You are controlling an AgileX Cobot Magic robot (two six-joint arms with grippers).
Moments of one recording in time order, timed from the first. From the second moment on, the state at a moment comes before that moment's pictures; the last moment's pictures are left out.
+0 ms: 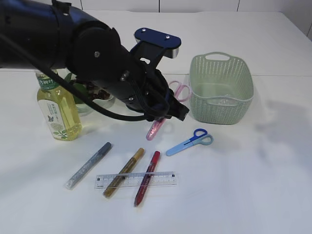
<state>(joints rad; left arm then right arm) -0.76 1.84 -1.33 0.07 0.46 -0.18 -0.14 1.46 -1.29 0.05 1.24 0.20</state>
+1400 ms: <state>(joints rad) -0.52 1.84 -1.32 0.13 -0.11 -0.18 -0.14 1.46 -1.29 0.05 1.24 0.20</state>
